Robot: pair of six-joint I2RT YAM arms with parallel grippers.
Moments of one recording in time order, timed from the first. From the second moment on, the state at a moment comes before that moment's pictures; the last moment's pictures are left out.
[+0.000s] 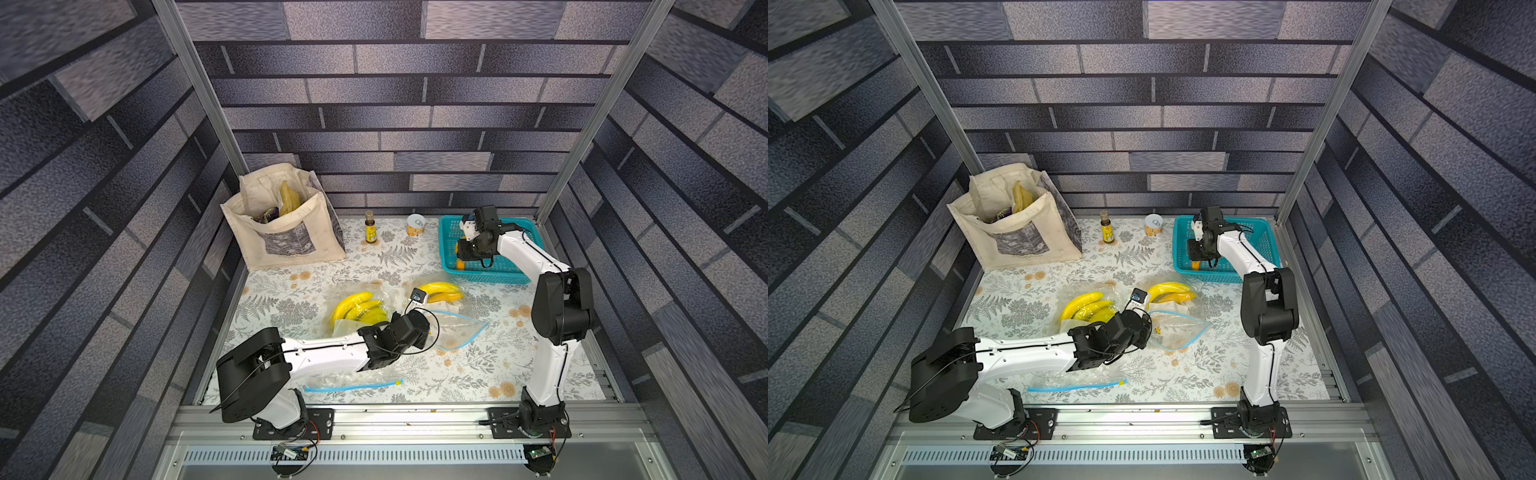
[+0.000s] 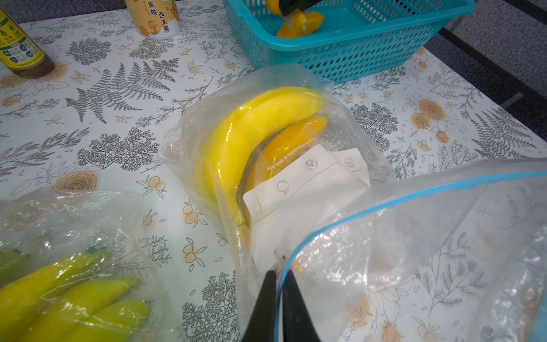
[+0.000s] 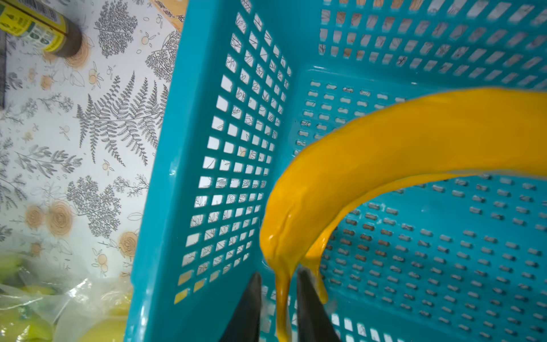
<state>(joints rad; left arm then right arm) -1.10 1.50 0.80 0.06 -0.38 -0.43 0.22 1.97 1.63 -0.72 -0.17 0.08</state>
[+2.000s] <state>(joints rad) -1.14 1.46 0.73 0.10 -0.45 -0.48 0.95 1.46 0.69 -0.23 0.23 0.51</state>
